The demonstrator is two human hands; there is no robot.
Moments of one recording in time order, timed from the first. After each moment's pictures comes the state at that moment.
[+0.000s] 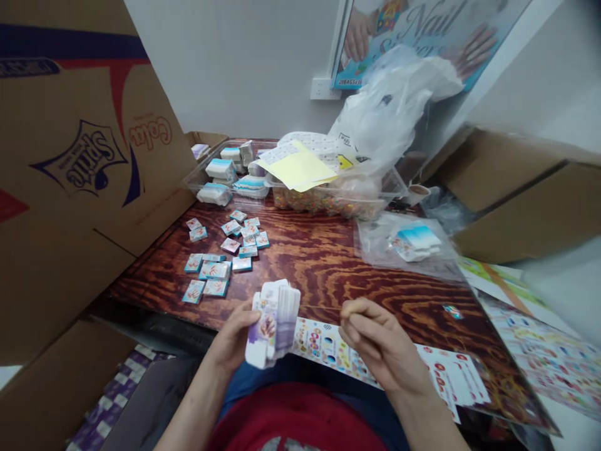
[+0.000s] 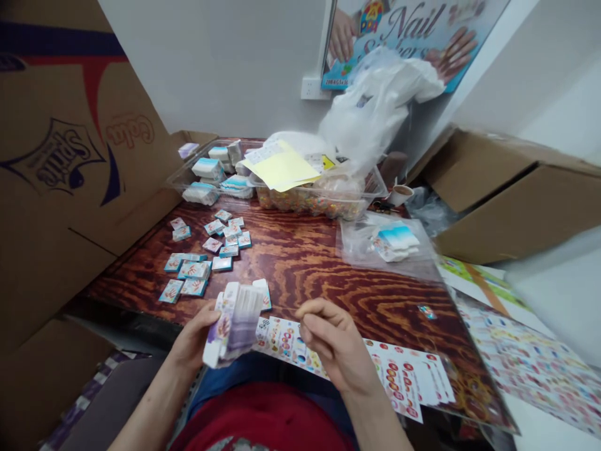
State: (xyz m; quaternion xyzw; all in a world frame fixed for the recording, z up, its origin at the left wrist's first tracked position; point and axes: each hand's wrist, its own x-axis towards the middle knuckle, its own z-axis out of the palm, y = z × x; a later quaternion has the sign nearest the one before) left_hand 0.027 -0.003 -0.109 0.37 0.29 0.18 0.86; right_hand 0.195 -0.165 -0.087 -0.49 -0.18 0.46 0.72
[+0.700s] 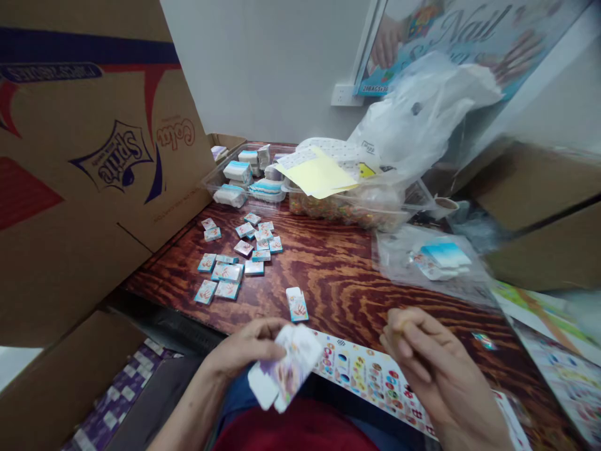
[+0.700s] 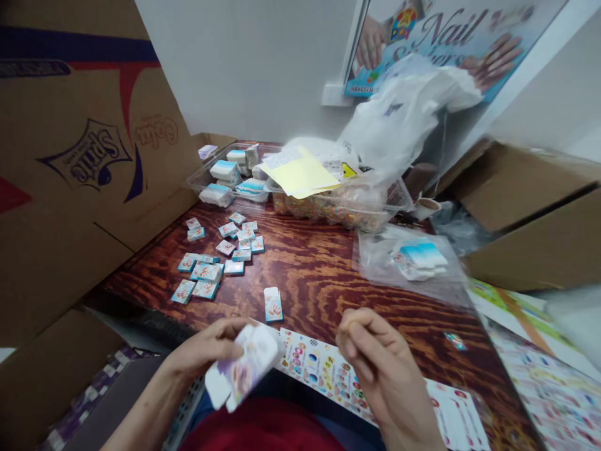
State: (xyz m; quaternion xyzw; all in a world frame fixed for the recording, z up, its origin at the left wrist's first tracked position) left_hand 0.010 0.010 -0.106 0.50 0.22 0.00 0.84; right_hand 0.218 -0.171 -0.072 -0.55 -0.19 0.37 0.72
